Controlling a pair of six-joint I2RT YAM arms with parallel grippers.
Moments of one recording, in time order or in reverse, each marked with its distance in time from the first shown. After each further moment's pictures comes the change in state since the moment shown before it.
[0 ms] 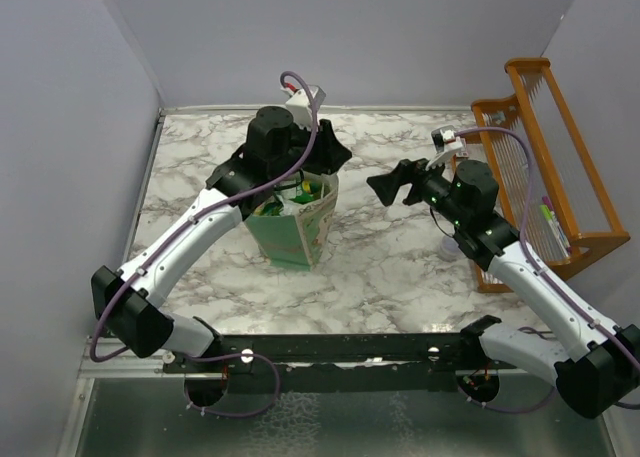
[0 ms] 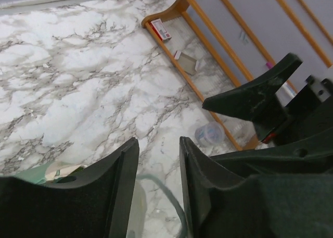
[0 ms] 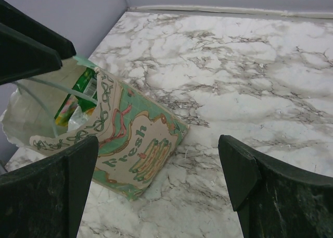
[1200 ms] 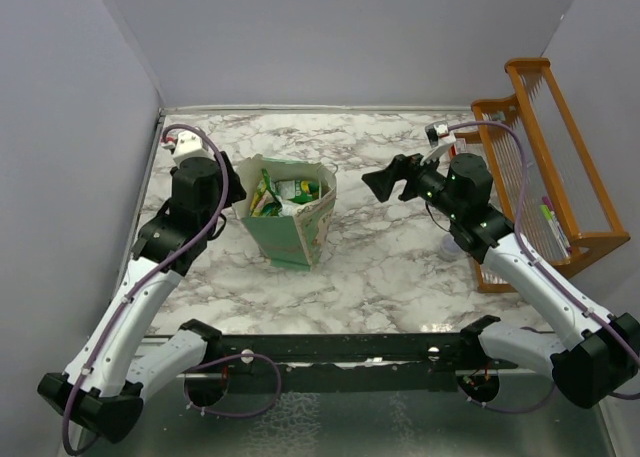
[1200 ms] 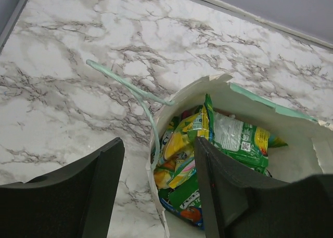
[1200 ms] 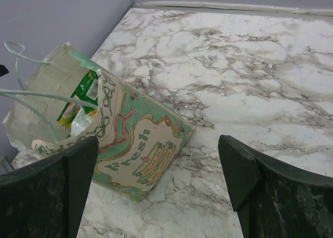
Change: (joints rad) left arm 0.222 -0.494 -0.295 -0.366 -0.650 -0.039; right arm 0.000 0.060 0.039 0.006 -0.031 0.009
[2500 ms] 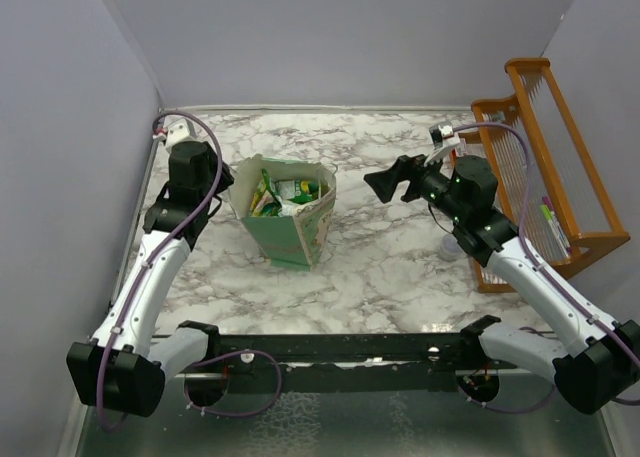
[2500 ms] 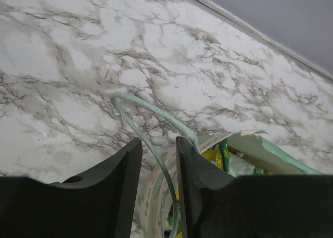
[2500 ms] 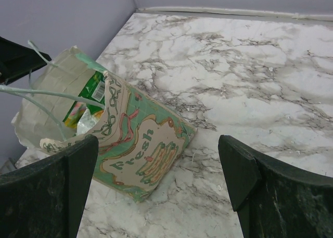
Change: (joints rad) left arm 0.230 0.175 -0.071 0.228 0.180 -0.053; right arm 0.000 -0.031 -0.006 -0.006 0.000 0.006
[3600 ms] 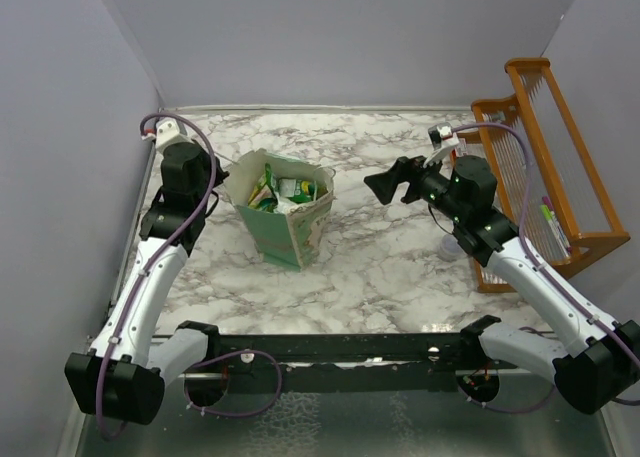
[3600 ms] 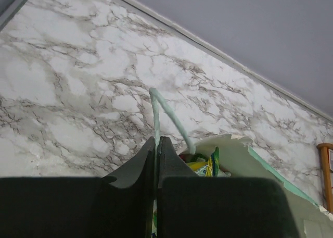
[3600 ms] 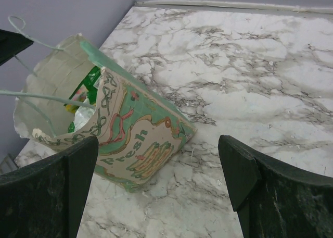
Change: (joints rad) left arm 0.010 -0.048 -0.033 0.103 -0.022 -0.045; right arm 0.000 -0.003 0.000 -0.024 -0.002 -0.002
